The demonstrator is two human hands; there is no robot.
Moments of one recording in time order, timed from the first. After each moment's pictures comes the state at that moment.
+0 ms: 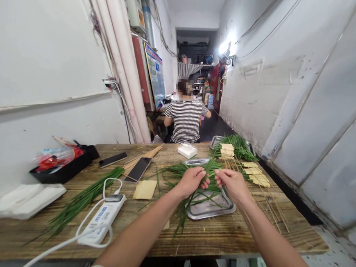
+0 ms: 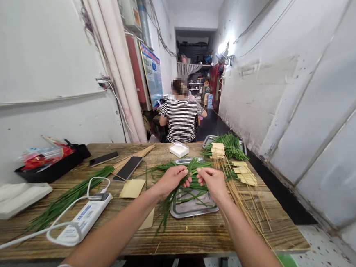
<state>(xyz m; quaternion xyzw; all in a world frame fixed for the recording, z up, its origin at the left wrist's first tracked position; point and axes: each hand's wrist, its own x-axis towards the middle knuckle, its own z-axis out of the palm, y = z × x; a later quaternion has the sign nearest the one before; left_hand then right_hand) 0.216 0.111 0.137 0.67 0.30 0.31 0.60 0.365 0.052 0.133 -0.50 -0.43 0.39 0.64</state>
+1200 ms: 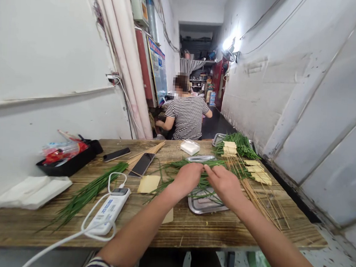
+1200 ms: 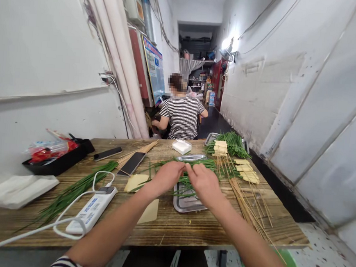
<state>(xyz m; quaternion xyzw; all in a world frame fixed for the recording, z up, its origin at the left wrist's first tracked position) 0.186 0.102 0.169 0.90 0.38 0.21 0.11 0.348 0.038 0.137 -0.56 -0.75 -0.13 0.32</state>
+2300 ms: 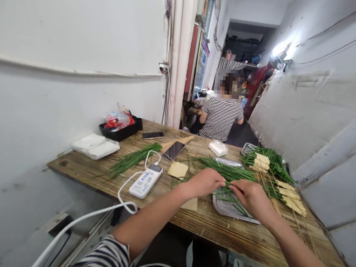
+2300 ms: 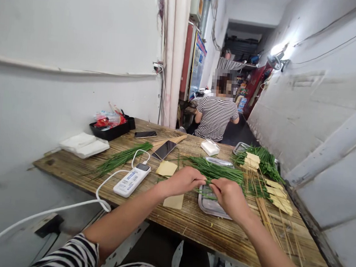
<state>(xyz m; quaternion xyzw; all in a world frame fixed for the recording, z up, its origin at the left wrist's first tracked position) 0.108 0.087 0.158 0.89 0.26 0.29 0.25 0.303 0.036 0.166 -0.47 -0.85 -0.02 0.23</state>
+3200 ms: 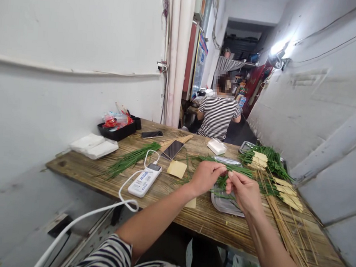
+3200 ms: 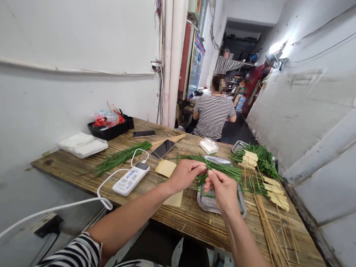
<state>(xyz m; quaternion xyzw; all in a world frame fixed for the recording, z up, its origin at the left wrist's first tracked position) 0.120 0.077 0.165 0.76 0.30 0.45 0.35 0.264 0.040 0.149 -0.46 -0.46 0.45 0.62</state>
